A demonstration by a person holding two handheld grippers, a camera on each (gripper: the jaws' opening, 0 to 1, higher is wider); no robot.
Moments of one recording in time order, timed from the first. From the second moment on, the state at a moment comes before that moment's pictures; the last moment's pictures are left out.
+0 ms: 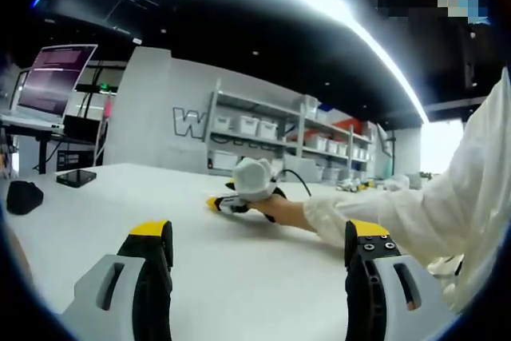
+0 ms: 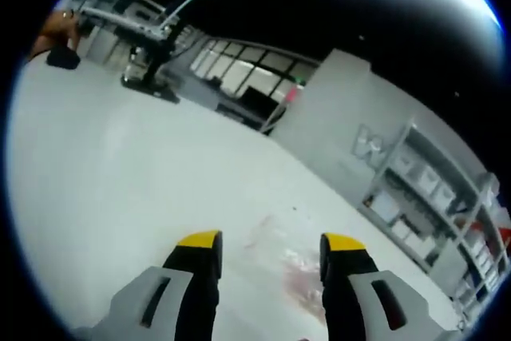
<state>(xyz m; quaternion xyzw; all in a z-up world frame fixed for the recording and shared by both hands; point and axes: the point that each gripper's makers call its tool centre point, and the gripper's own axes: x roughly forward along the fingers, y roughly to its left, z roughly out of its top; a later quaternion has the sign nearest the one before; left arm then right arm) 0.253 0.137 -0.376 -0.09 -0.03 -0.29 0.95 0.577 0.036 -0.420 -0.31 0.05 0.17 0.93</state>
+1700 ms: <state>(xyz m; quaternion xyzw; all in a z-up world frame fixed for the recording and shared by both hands) 0.257 0.141 -0.370 -0.09 -0.03 -0.29 0.95 0.590 0.035 -0.440 -0.12 0.11 0.18 0.97</state>
